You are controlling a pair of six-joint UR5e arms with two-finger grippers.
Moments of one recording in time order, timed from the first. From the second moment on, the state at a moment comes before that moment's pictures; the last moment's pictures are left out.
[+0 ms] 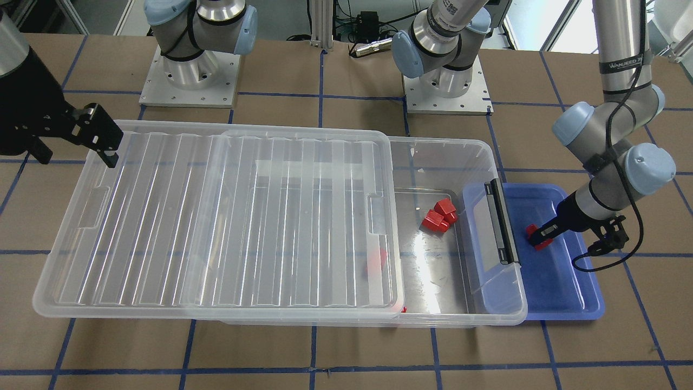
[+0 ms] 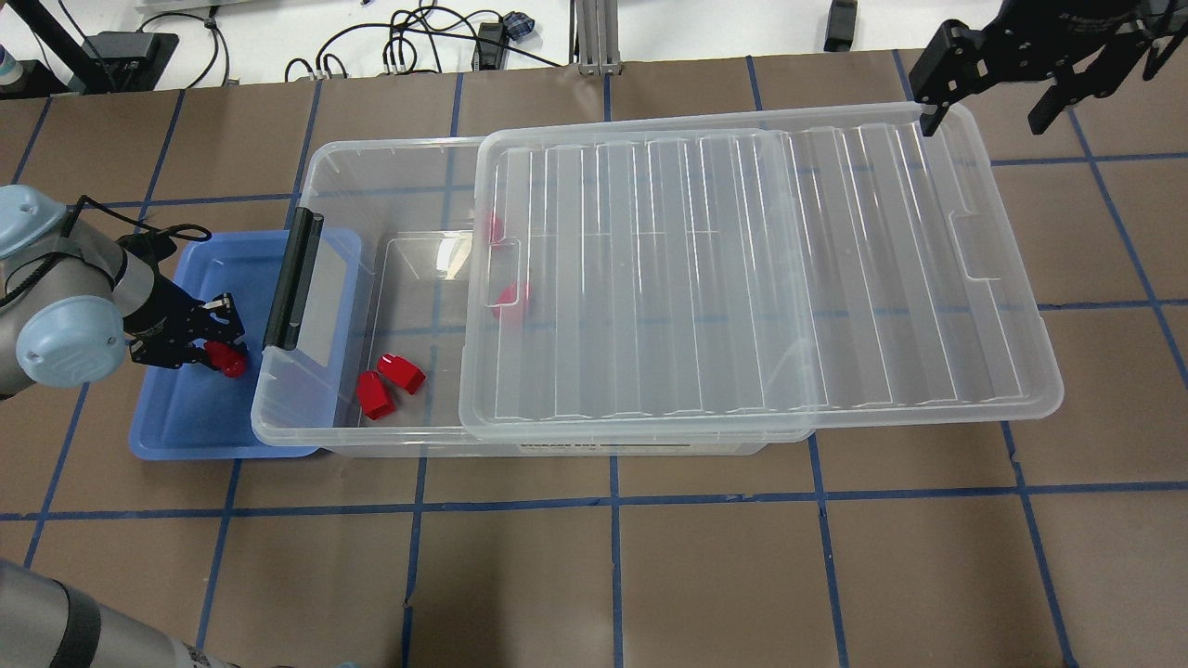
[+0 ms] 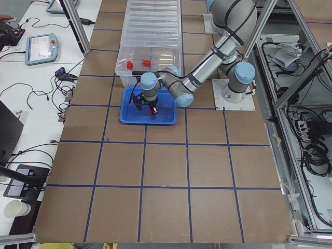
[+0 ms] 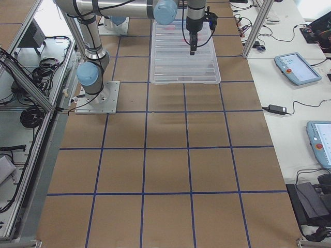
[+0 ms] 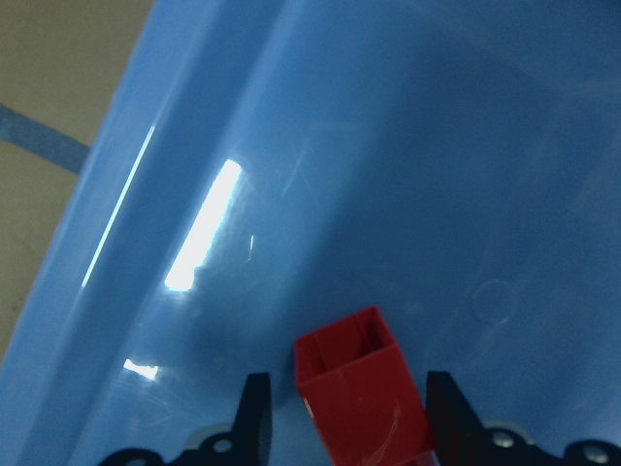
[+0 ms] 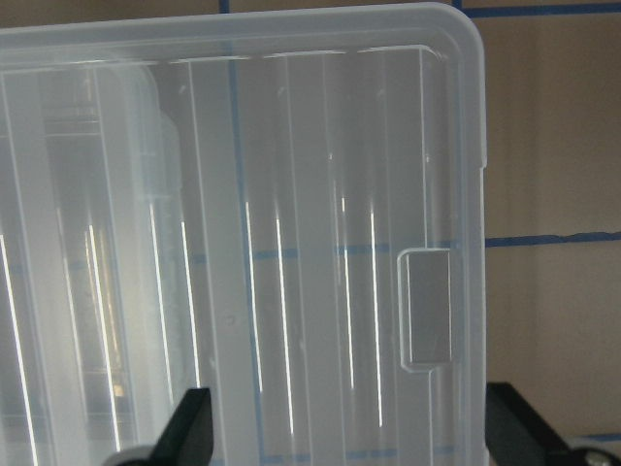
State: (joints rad) left arm -1.02 -1.94 -1.97 -0.85 1.50 0.09; right arm 1.43 -1.47 1.39 -1.52 -1.57 -0.08
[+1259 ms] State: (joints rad) left arm -1.24 -1.78 -1.50 -1.55 1.56 0.09; right arm 1.54 -1.53 1.44 -1.48 -1.57 0.08
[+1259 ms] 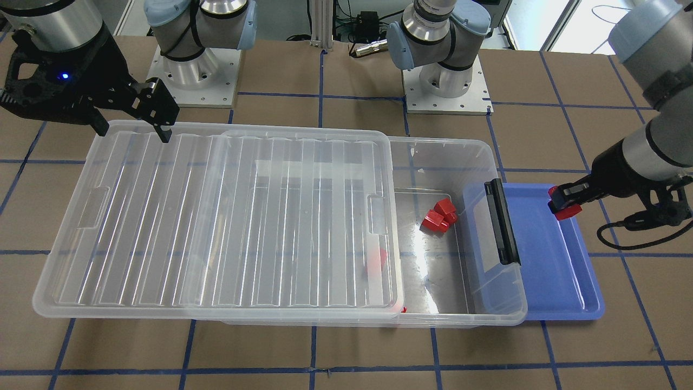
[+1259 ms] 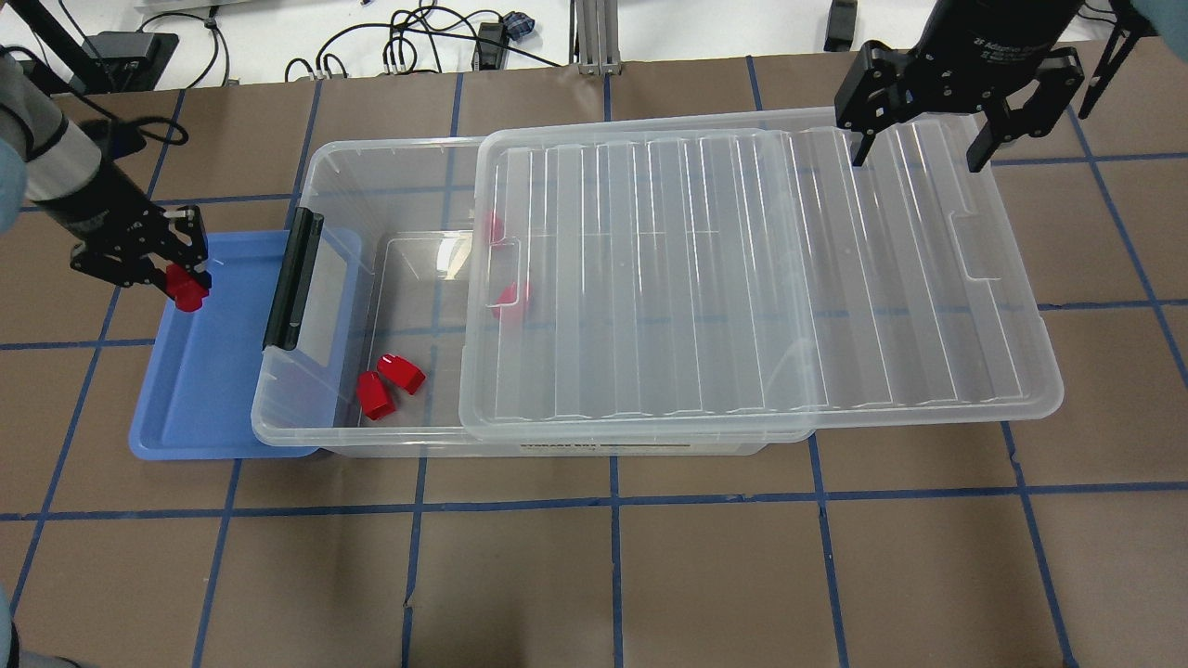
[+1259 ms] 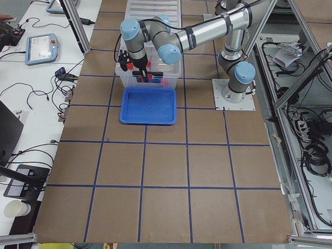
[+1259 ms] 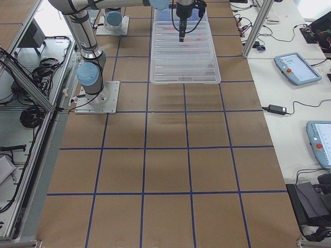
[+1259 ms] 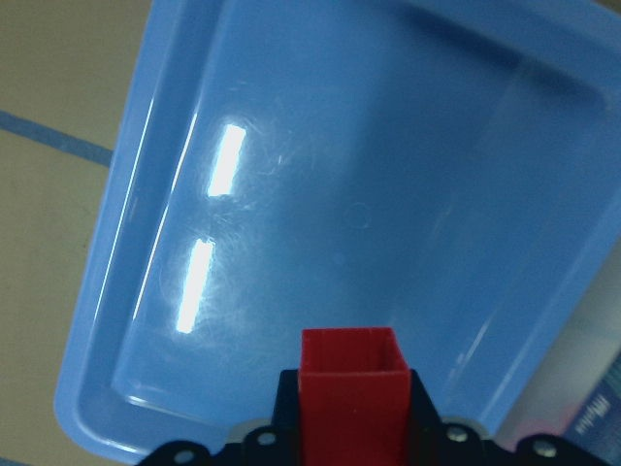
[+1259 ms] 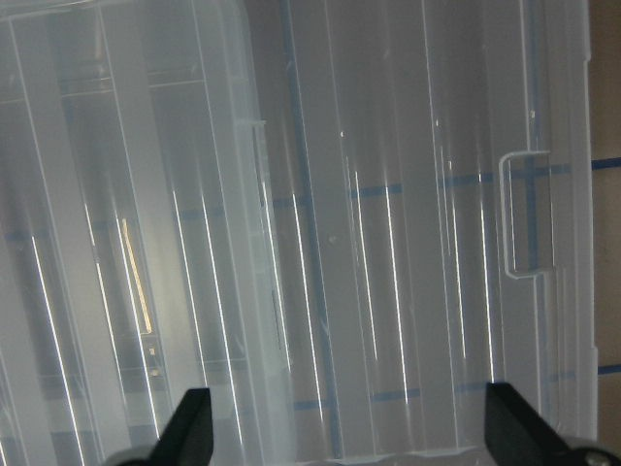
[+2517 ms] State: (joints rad) left arm -1.48 -1.80 -1.66 -1.36 1.55 -0.02; right arm 1.54 -1.53 1.44 -1.48 -1.57 0.07
